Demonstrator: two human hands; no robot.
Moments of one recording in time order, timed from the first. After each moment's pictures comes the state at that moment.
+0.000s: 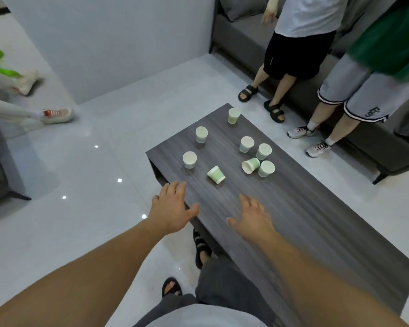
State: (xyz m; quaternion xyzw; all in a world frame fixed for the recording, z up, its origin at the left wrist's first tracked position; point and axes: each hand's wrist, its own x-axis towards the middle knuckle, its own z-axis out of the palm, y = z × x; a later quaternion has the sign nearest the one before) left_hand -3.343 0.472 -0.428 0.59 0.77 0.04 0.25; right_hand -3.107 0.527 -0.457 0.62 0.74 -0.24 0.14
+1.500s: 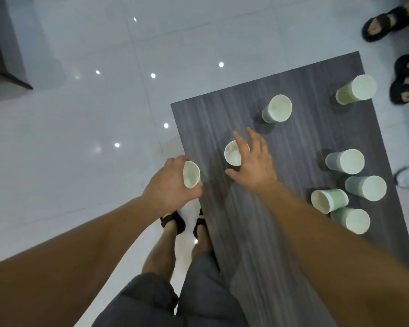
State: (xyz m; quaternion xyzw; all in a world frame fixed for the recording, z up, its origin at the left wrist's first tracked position) left_hand -3.462 0.635 -0.612 0.32 0.83 0.15 0.43; right_hand -3.304 0.801 -0.677 0.38 0.88 -0.23 0.14
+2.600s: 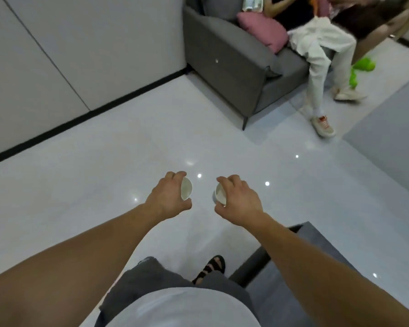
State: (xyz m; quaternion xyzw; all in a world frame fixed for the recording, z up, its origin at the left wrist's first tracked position) left_hand -3.394 0.285 -0.396 -0.14 0.94 0.27 0.15; right_hand -3.452 0.491 -0.422 -0.25 0.95 -0.13 0.15
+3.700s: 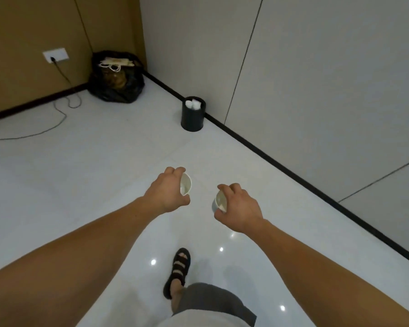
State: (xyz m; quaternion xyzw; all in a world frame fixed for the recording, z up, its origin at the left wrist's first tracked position) left_hand -2.776 -0.197 -0.352 -0.69 0.66 0.26 -0.12; right_hand -2.998 -0.196 -0.371 -0.80 0.59 0.00 0.14
